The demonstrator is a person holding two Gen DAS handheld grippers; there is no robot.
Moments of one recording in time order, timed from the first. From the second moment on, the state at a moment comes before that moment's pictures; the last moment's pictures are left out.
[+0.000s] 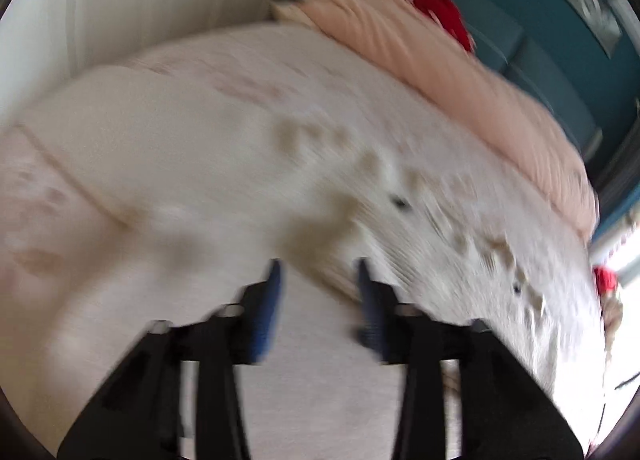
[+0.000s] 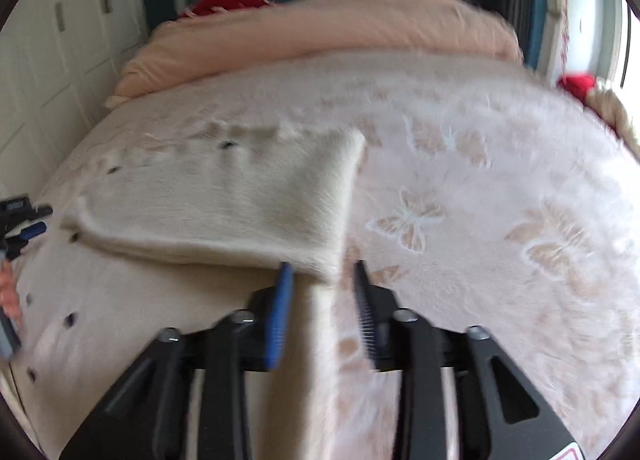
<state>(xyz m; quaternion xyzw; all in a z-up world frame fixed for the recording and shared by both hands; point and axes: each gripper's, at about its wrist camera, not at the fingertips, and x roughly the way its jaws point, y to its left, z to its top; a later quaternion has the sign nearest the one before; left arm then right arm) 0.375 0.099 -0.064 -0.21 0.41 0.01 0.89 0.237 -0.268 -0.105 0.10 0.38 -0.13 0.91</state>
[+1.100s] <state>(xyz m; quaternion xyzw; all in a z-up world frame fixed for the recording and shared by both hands) 0.383 0.122 0.073 -0.12 0.27 -0.03 0.95 0.158 -0.113 -0.108 0.07 0.41 0.00 0.91</state>
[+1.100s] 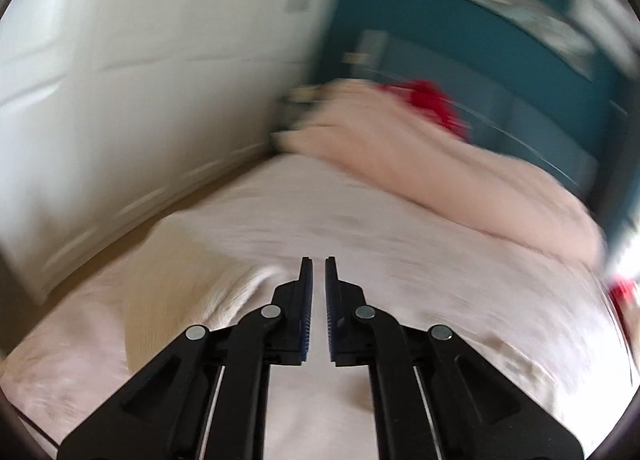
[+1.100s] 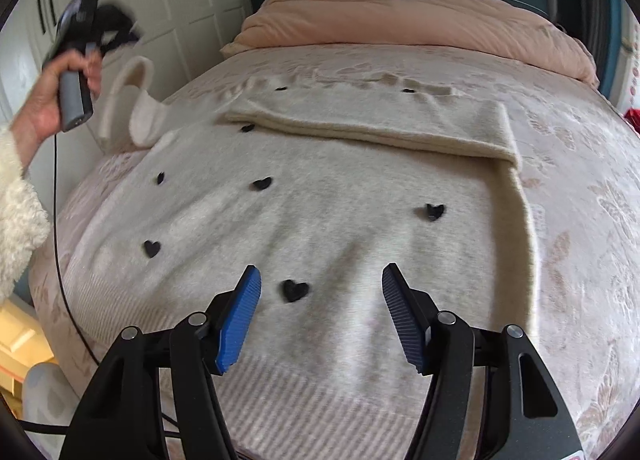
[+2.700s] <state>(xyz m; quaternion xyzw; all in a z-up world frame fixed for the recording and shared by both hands) 0.255 0.217 -0.035 -0.21 0.32 0.13 0.91 0.408 -0.129 0.009 0.25 0.32 0.16 0.90</state>
